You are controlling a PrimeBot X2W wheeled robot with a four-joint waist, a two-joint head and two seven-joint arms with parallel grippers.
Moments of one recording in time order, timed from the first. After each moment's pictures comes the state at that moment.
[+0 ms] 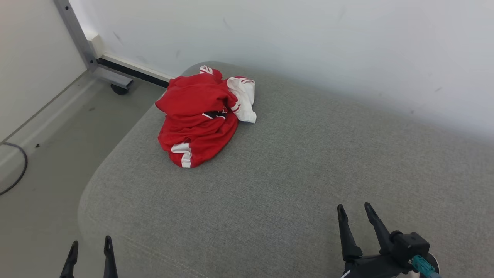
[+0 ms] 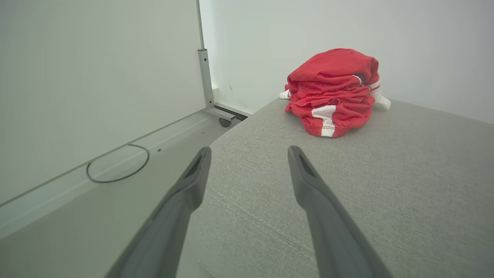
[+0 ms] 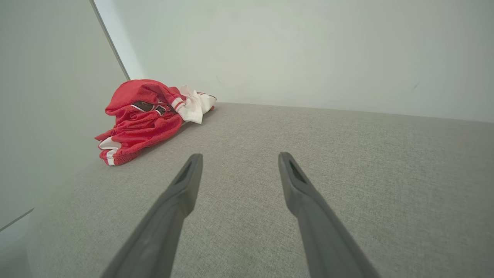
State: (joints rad) left arm 0.02 0.07 0.15 0.25 -0.12 -0.12 -0.26; right arm -0.08 -0.05 0.02 0.33 0.17 0.13 -0.26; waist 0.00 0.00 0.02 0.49
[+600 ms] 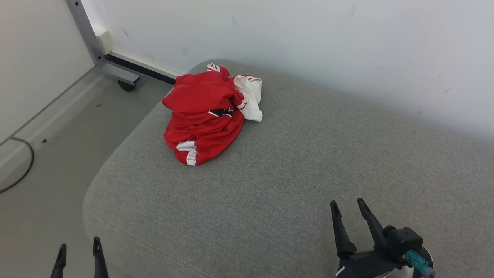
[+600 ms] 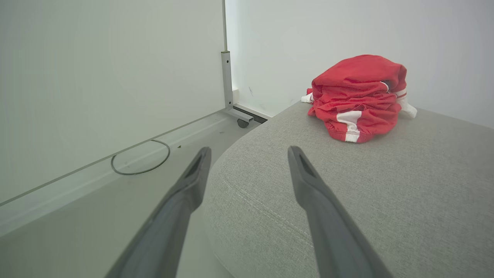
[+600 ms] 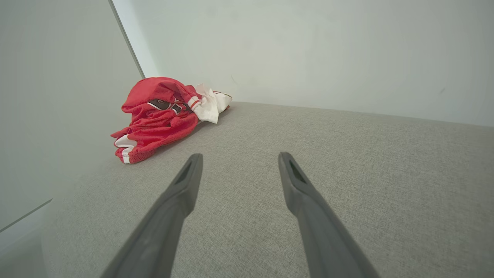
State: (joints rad) left arm 0.04 0.06 0.21 0.22 -0.12 -0.11 -0.26; right arm -0.11 -0.05 0.05 0.36 0.16 0.13 -0.26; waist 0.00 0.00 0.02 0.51
